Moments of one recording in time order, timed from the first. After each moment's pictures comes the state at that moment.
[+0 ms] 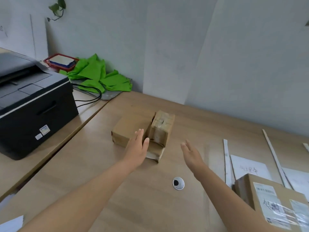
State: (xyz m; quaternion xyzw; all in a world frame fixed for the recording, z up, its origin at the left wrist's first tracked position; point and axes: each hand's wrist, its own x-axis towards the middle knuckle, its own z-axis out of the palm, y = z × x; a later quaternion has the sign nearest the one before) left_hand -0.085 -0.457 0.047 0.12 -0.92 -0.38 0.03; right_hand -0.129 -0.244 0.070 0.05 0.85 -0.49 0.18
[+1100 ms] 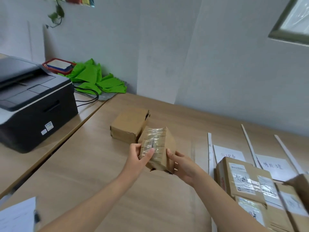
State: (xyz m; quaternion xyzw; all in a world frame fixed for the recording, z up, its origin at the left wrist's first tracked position) left_hand 0.047 -0.393 0.095 0.14 -0.69 -0.70 0.06; right_hand -0.018 -0.212 0.104 0.09 0.62 -0.71 0.32
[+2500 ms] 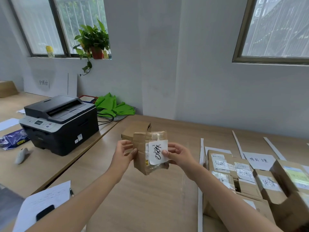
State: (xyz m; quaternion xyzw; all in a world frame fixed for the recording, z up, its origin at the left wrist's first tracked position) left_hand 0.211 -0.350 0.169 0.12 -0.73 -0.65 0.18; right_hand 0.141 -0.117 0.187 -0.14 0.68 -0.69 0.19
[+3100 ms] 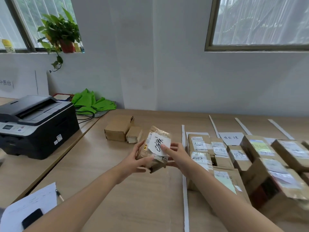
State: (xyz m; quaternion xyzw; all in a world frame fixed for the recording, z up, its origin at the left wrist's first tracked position) left_hand 0.242 -0.280 0.177 -0.01 -0.74 -0.66 -0.12; right_hand 0.200 -0.071 0.187 -0.01 0.65 -0.73 0.21
